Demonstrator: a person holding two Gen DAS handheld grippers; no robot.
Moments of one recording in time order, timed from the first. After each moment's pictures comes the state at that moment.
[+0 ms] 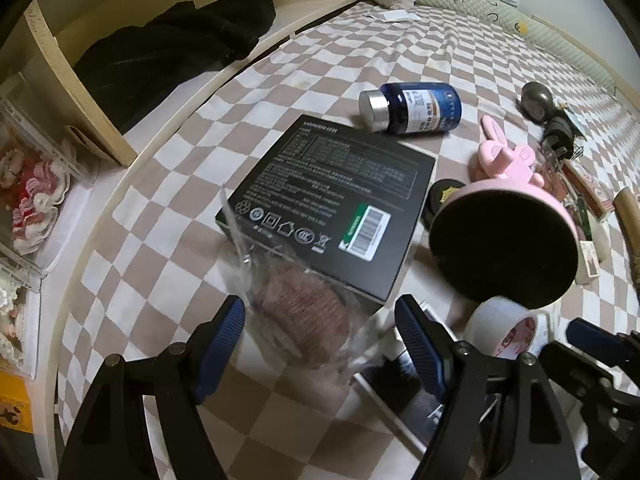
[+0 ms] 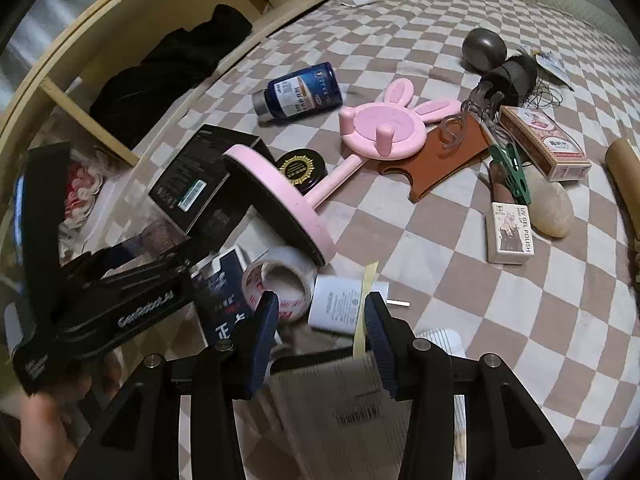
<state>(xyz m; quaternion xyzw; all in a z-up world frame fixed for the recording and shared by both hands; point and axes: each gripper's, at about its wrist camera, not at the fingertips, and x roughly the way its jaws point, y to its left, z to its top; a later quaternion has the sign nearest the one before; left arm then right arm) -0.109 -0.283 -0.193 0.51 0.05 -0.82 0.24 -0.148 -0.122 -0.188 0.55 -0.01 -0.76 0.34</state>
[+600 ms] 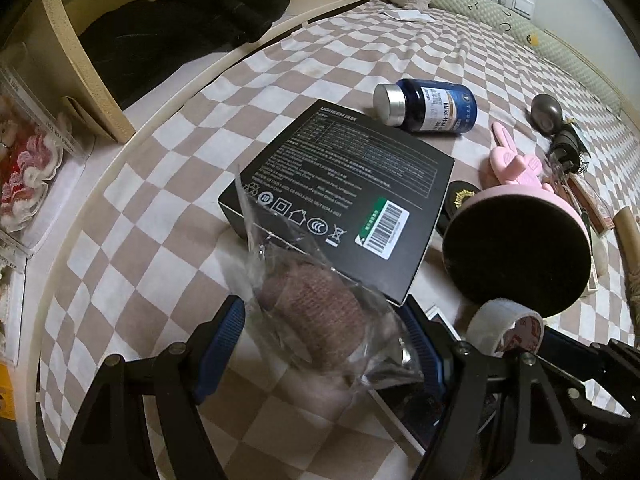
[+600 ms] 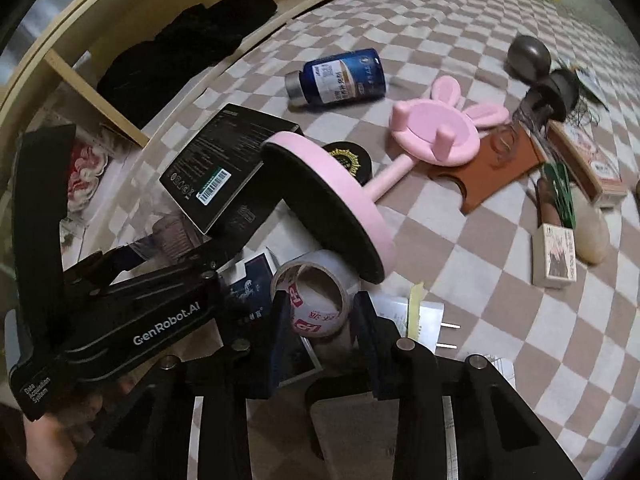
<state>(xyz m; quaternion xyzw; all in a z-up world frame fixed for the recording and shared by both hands) -0.105 -0.298 -0.200 0.51 0.09 -0.82 0.25 -0.143 -0.158 -0.186 0.55 0.03 -0.75 0.36</state>
